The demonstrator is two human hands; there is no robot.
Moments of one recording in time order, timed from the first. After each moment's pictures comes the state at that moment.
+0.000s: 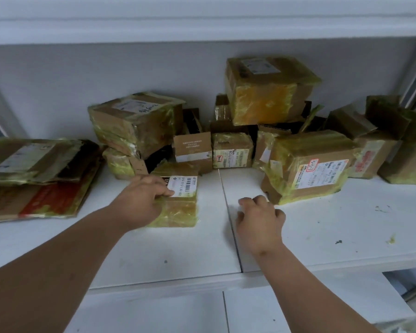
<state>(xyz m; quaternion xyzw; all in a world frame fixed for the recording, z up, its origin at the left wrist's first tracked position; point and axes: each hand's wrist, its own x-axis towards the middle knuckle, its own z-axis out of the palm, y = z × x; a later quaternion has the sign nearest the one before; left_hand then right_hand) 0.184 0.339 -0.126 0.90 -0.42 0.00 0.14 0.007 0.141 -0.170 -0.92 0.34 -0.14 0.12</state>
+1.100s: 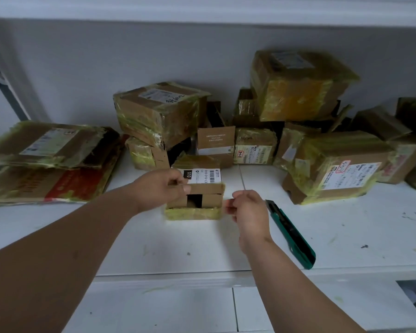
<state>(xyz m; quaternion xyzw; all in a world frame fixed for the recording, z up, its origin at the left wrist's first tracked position) 0.186 0.358 -0.101 0.87 -0.34 -0.16 0.31 0.051 0.204 -0.148 -0.58 0.37 -0.23 0.69</state>
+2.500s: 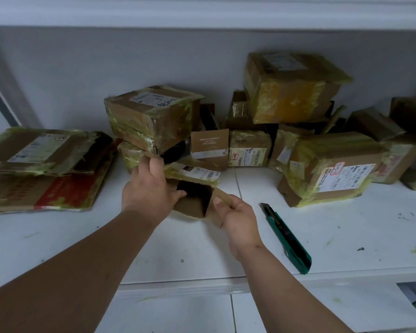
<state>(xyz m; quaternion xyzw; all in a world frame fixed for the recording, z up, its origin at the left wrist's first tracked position) 0.171 0.336 -0.123 0.94 -0.24 0.17 0.19 0.060 0.201 -0.170 -0.64 0.28 -0.19 0.68</state>
